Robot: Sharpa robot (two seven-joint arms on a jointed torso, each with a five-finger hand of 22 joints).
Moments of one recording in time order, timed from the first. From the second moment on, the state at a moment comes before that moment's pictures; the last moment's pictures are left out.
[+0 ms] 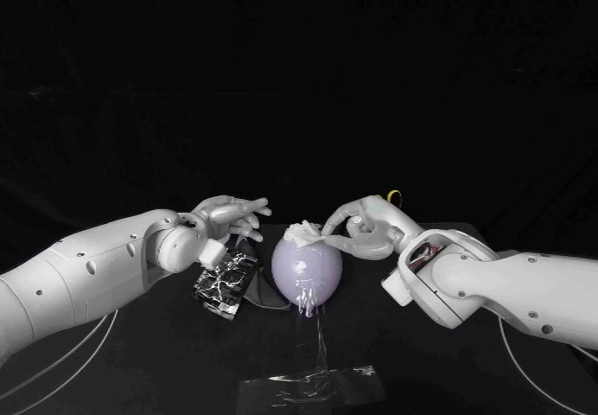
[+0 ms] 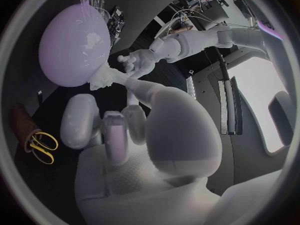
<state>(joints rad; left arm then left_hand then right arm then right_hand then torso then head) 1.21 -0.60 -0.04 1.12 -0.19 -0.02 0.00 1.22 -0.14 0.47 0.26 0.05 0.96 0.11 0.34 0.45 1.18 0.03 0.79 0.34 1.17 -0.03 1.09 0.62 0.17 0.90 0.16 0.77 0.42 1.25 -0.99 -0.16 1.88 -0.89 -0.66 -0.08 1.30 -0.13 0.69 0.03 0.04 0.98 0.07 0.58 0.44 1.46 -0.01 1.35 1.31 1.46 -0.07 1.57 1.31 0.08 1.45 0.04 1.14 1.31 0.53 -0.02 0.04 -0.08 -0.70</state>
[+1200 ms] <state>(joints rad) 1.21 -0.61 -0.05 1.25 -0.54 -0.12 0.11 1.32 -0.21 0.42 0.22 0.05 0.93 0.13 0.34 0.47 1.06 0.07 0.68 0.28 1.17 0.00 1.10 0.56 0.17 0.91 0.15 0.77 0.41 1.23 -1.14 -0.19 2.01 -0.88 -0.60 -0.06 1.30 -0.13 0.69 0.03 0.05 0.98 0.06 0.58 0.44 1.46 -0.01 1.35 1.31 1.46 -0.07 1.57 1.31 0.08 1.45 0.04 1.14 1.31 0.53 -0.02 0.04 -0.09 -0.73</state>
